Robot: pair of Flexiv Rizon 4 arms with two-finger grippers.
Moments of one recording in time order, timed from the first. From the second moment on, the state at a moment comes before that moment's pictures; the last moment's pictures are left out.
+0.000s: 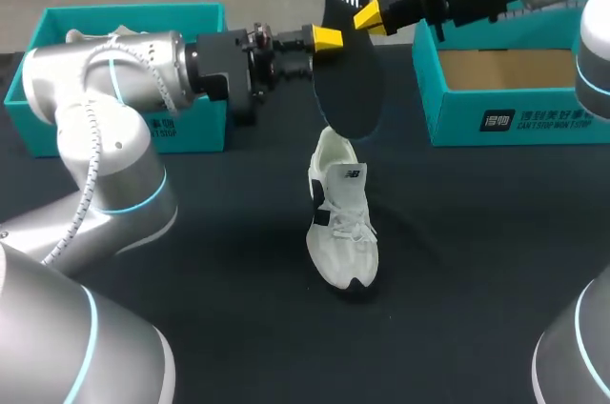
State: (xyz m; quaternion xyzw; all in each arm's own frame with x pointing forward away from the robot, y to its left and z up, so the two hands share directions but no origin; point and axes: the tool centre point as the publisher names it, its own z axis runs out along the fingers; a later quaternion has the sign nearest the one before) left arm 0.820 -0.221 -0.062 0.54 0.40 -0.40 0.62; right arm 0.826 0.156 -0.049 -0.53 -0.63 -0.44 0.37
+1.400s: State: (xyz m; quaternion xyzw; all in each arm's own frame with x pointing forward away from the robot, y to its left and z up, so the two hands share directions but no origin) left arm 0.840 -0.223 -0.066 0.52 0.44 -0.47 0.56; right arm 0.805 0.100 -0.050 -0.53 -0.60 -0.52 0.31
